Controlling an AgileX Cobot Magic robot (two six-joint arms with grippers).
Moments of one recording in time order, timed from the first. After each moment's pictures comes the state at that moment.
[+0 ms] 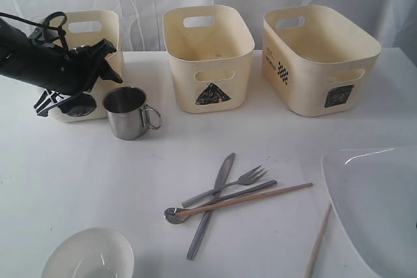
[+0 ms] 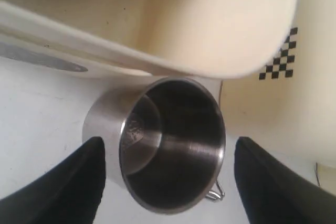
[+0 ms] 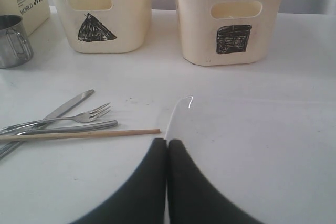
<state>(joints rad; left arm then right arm) -0.21 1.80 -1.18 -0.81 0.38 -0.03 0.08 0.00 0.00 0.10 0.36 -0.01</state>
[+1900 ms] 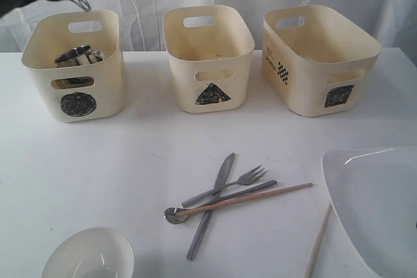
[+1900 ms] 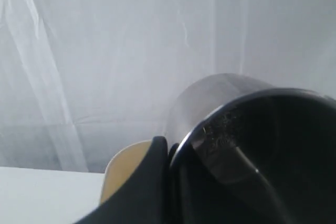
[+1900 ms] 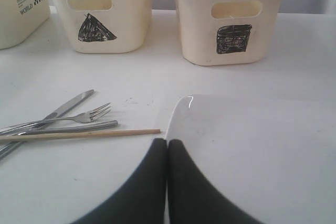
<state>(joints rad) -0.21 1.72 -1.23 -0.68 -0.40 0.58 0.08 0.00 0.00 0.10 0.36 -0.01</state>
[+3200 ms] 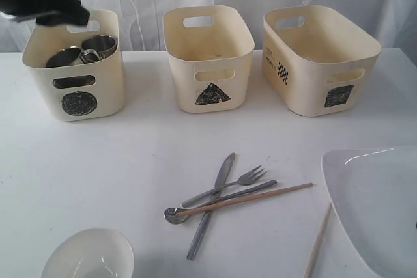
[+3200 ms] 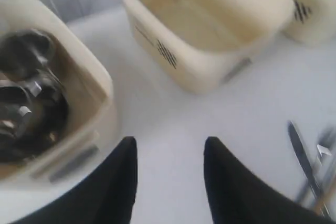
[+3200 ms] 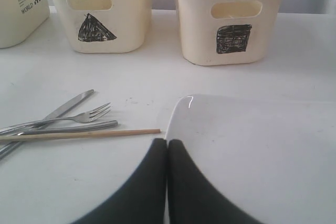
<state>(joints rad) -0.21 1.43 -1.32 -0.49 0.77 0.59 0.08 0.00 0.00 0.10 0.36 -0.01</state>
